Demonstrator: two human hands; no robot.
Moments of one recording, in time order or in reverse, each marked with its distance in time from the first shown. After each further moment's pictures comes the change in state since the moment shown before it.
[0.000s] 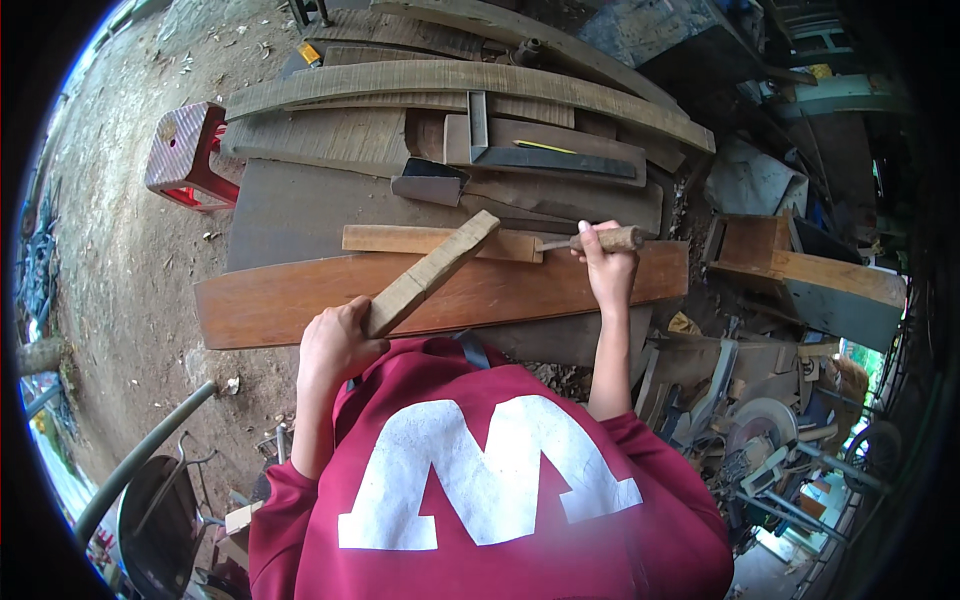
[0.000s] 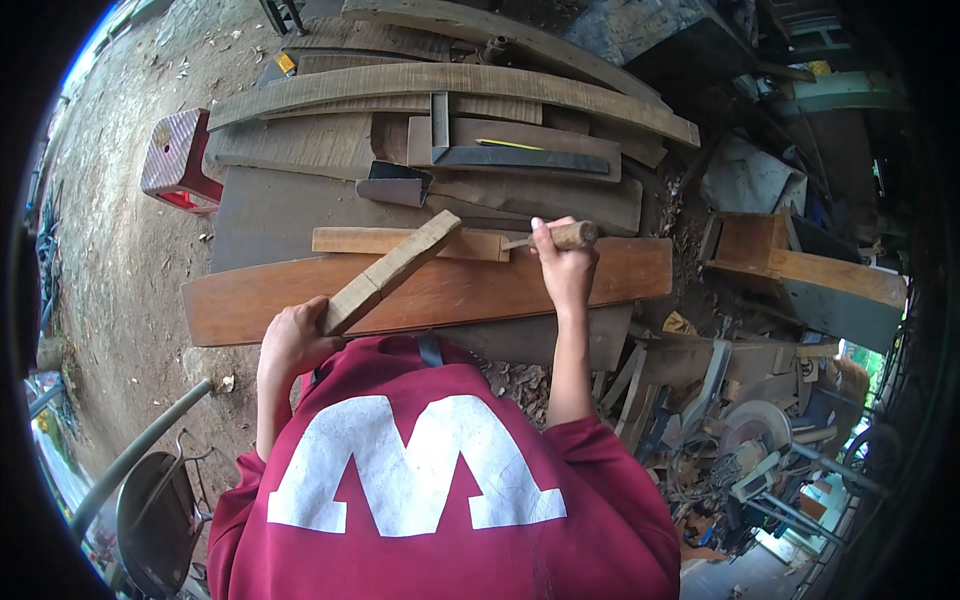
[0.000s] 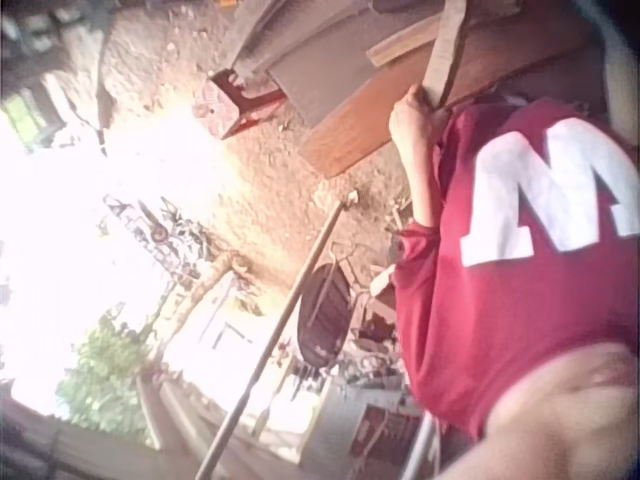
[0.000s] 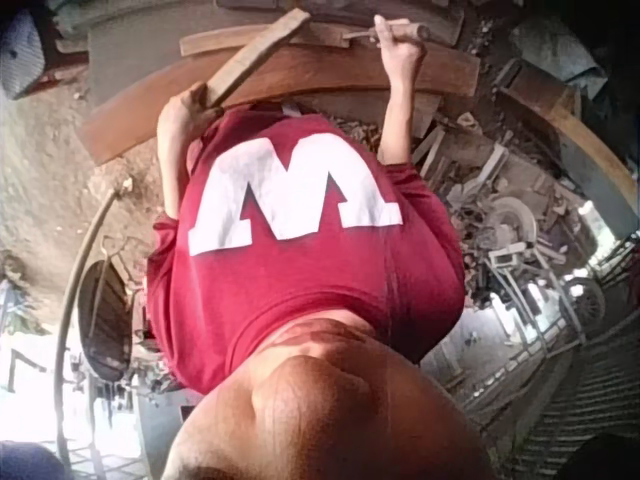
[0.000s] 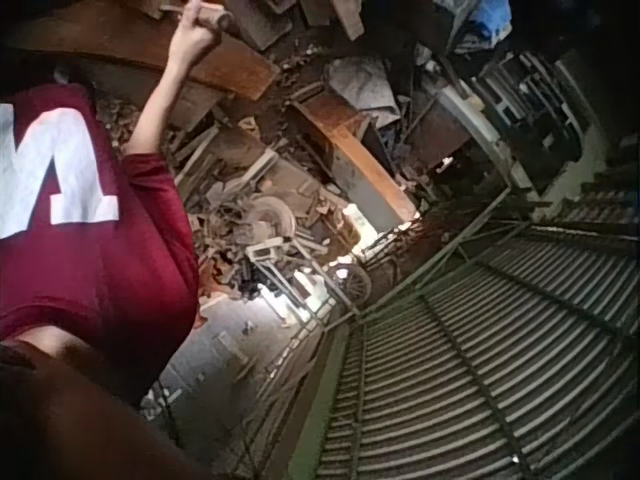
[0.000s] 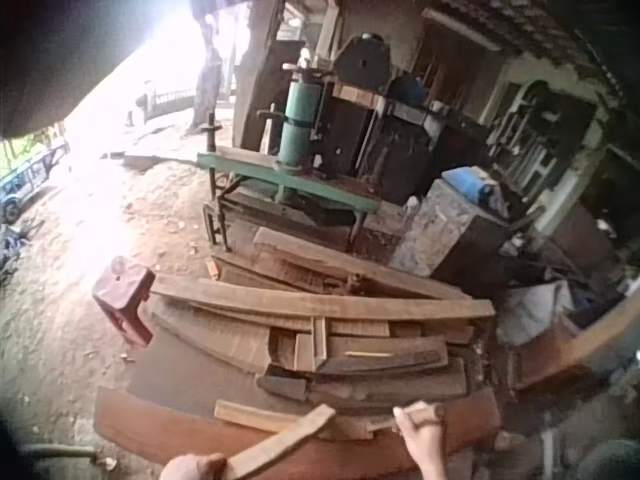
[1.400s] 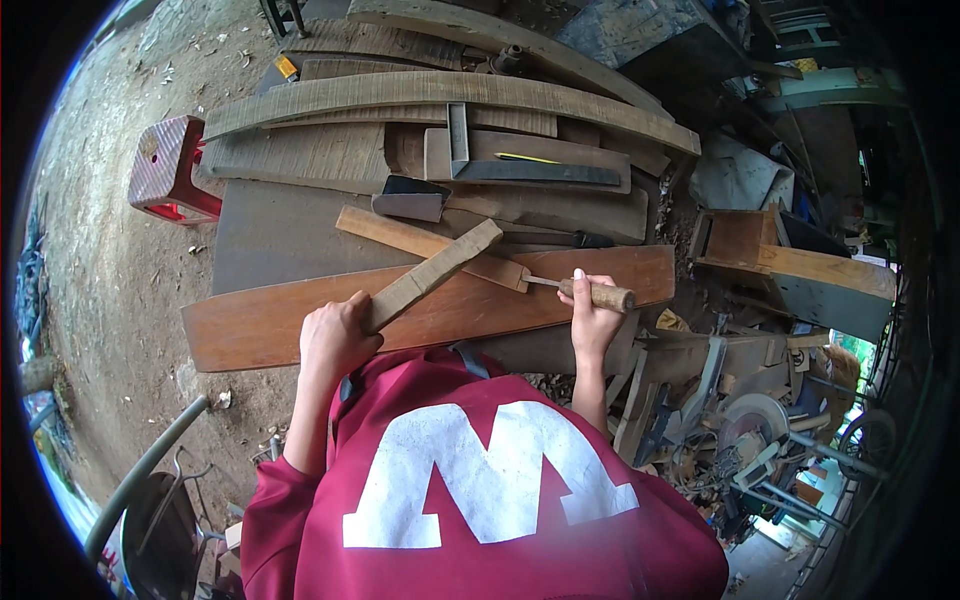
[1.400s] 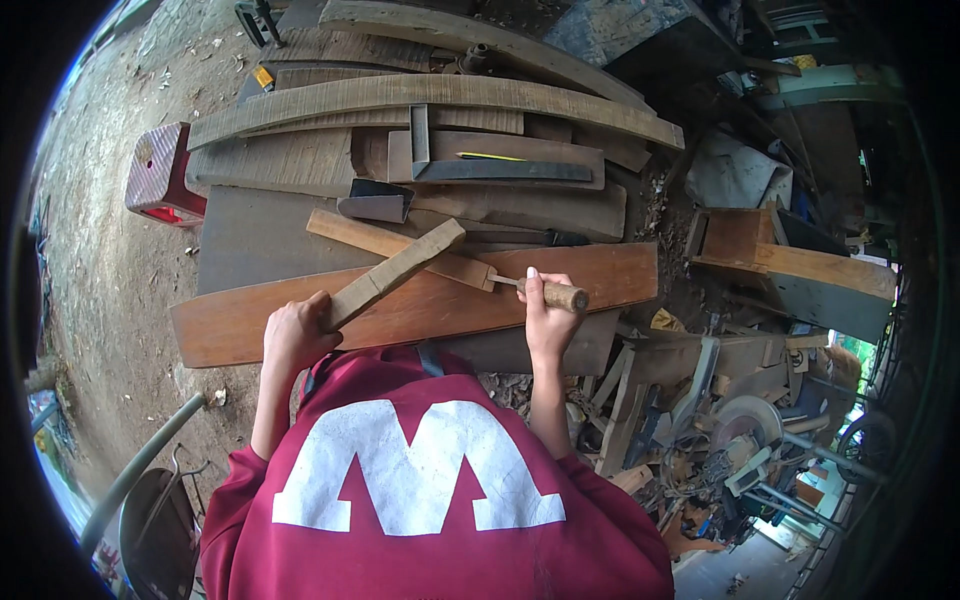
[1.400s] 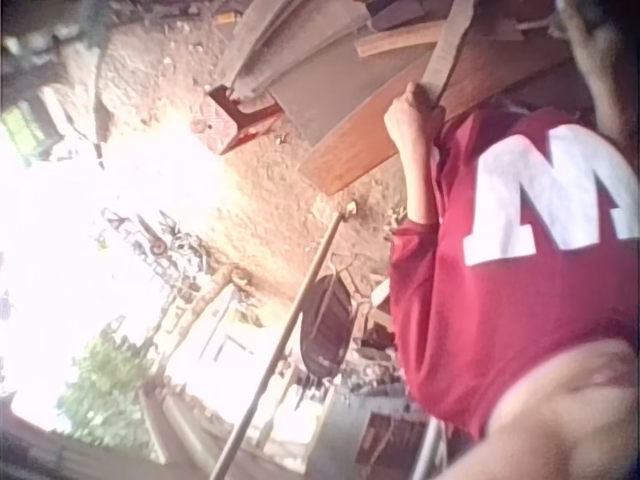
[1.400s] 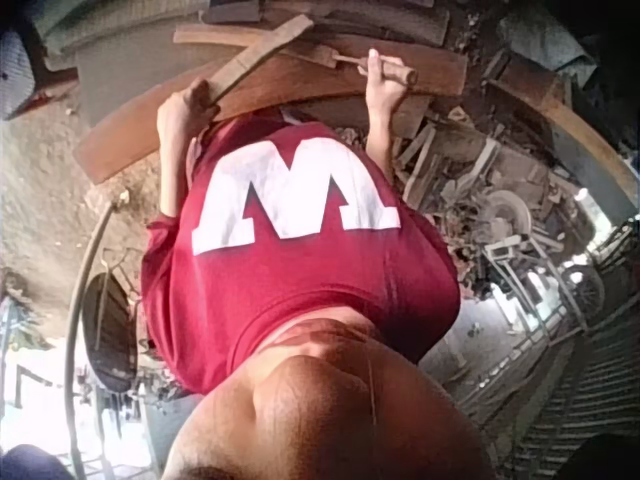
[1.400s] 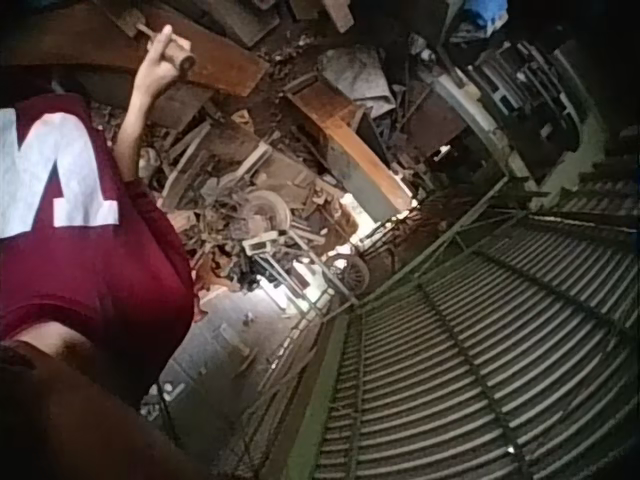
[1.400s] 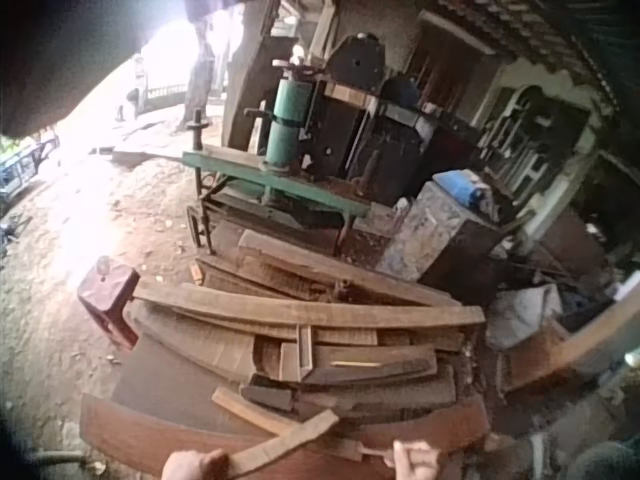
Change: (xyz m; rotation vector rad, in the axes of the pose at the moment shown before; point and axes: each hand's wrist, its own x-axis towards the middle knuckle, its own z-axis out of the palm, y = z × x) left_hand 0.037 0.000 0.012 0.136 0.035 0.126; right_hand -0.043 -0.004 0.002 0.176 0.249 0.140
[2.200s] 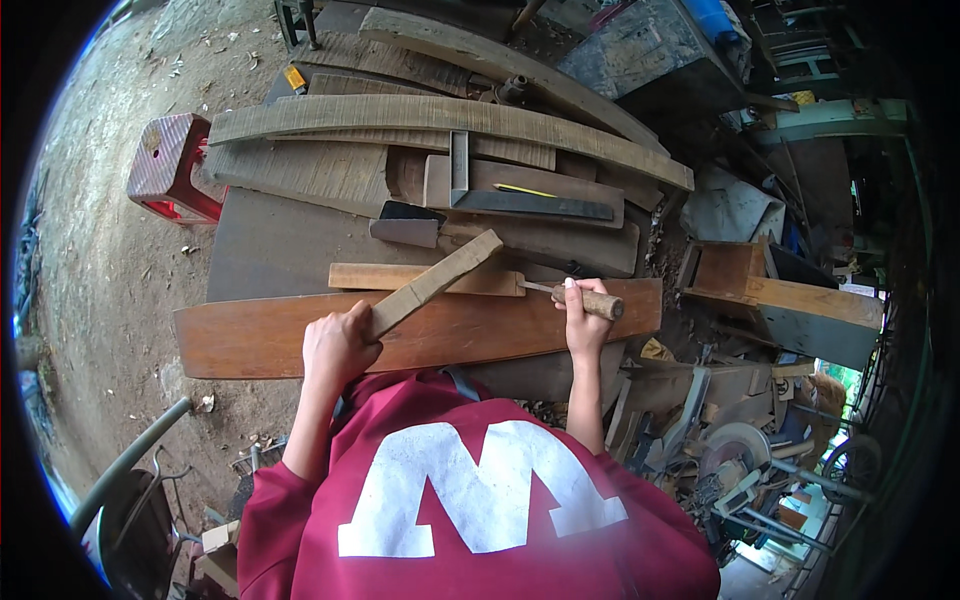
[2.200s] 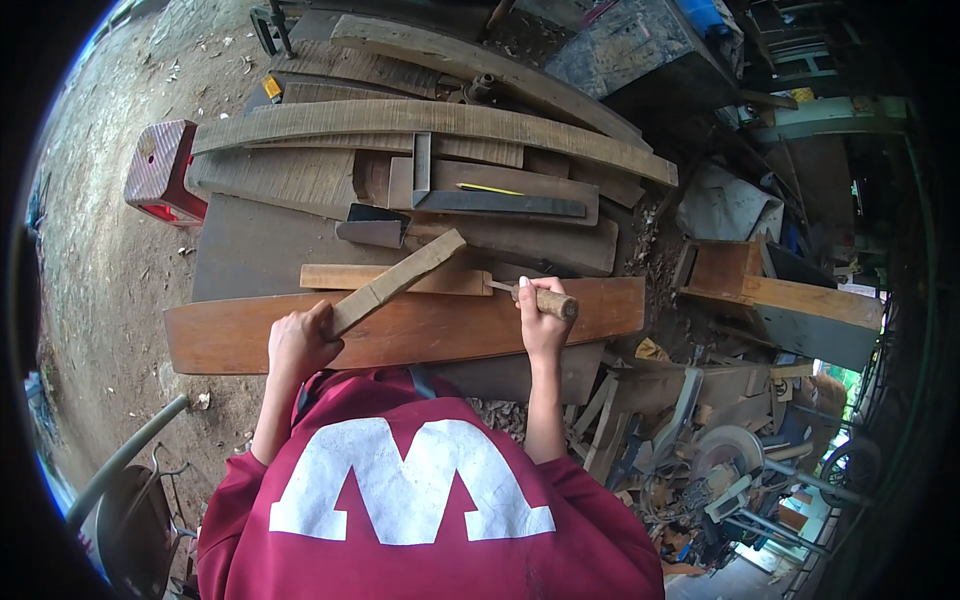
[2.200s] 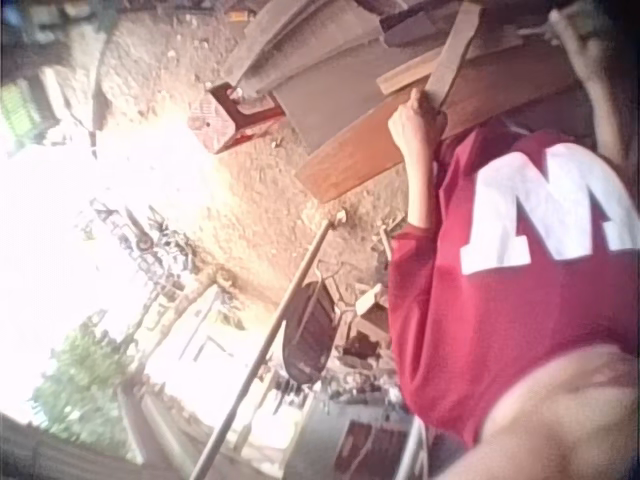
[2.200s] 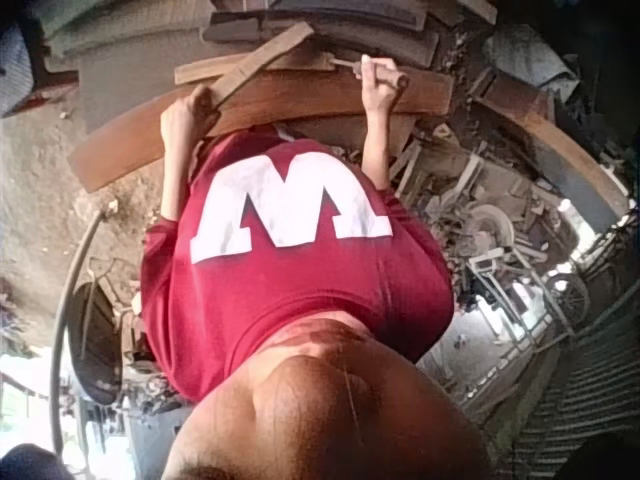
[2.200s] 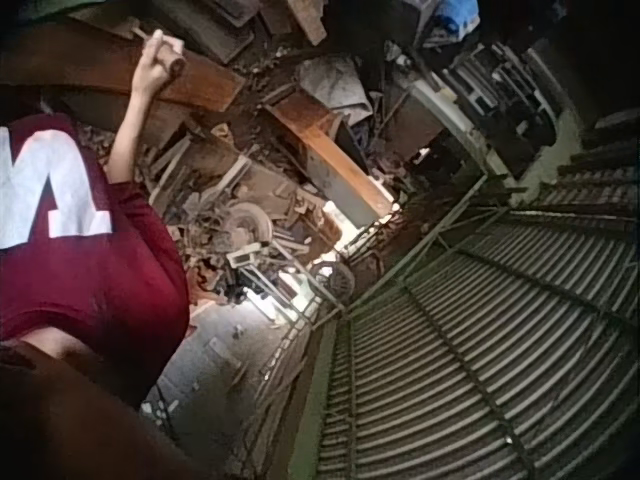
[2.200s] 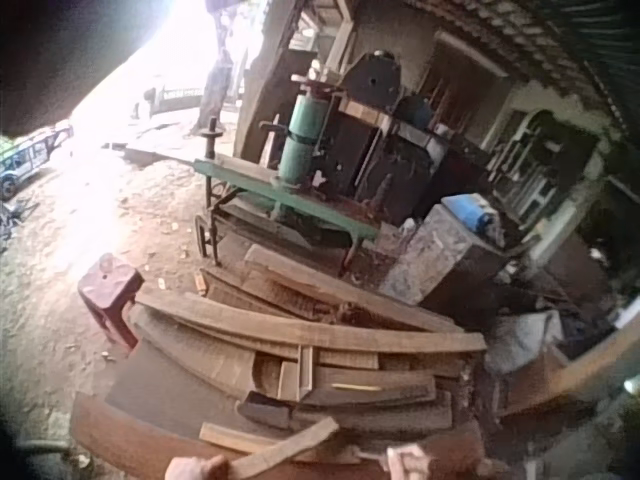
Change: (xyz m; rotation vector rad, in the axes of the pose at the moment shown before) left_hand 0.012 0.002 0.013 -0.040 0.096 -0.026; right_hand 0.037 0.006 0.004 -0.061 -0.139 -0.073
